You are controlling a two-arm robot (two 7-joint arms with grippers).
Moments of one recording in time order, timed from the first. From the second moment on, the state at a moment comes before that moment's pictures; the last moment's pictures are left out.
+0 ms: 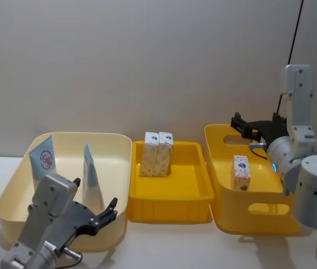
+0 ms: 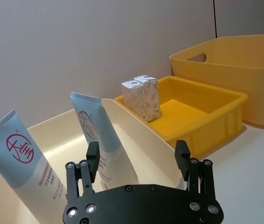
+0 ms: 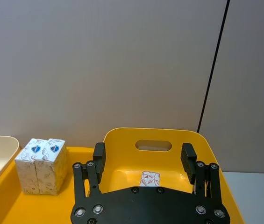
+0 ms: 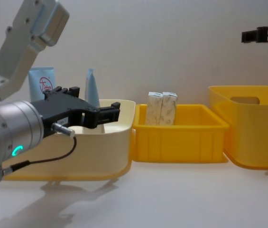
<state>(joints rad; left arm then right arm) -0.27 0.38 0.46 -1.62 -0.19 0.06 -0.03 0.59 0.07 -0.12 -1.41 0.08 0.50 -0.09</state>
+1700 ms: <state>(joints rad) -0.52 0.30 0.44 -1.29 -0.19 0.15 -0.18 0.59 0.07 -0.12 -1.41 0.08 0.50 -0.09</state>
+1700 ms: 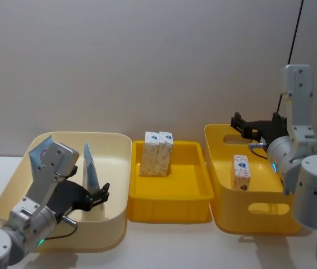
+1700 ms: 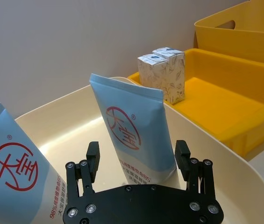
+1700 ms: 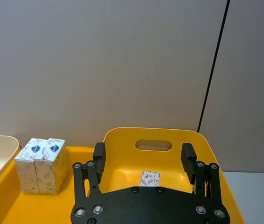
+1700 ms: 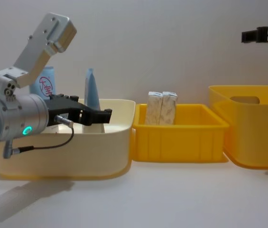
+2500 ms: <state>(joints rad) -0.57 0.29 0.45 -1.22 -0.19 0.14 -0.22 0.59 0.07 -0.12 -1.41 0.08 0.50 -0.09</state>
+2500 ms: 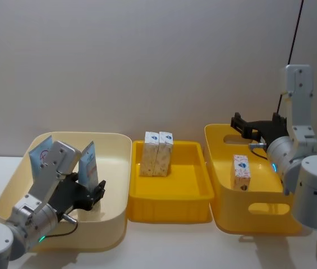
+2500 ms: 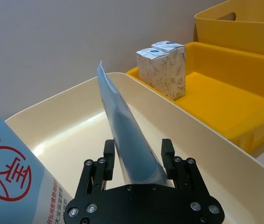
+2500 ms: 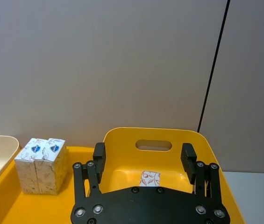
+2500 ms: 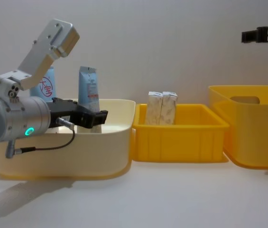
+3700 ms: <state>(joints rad) -0.57 0.28 0.45 -1.20 -0.18 0.13 -0.23 0.59 0.07 -0.12 -1.41 0.08 0.50 -0.09</state>
